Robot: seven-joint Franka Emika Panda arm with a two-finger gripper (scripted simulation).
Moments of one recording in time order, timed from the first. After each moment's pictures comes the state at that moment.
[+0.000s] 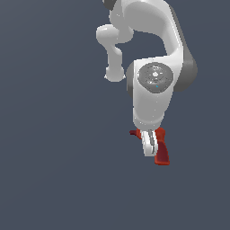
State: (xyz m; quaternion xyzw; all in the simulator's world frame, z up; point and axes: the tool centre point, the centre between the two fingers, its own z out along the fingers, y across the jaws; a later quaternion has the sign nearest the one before) arm 0.068 0.117 0.191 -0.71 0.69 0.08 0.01
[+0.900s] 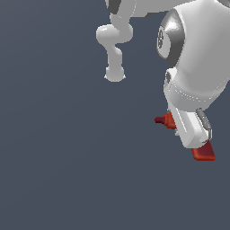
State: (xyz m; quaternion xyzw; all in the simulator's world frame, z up) arm 0.088 0.186 0.305 -0.71 0.69 0.08 0.01
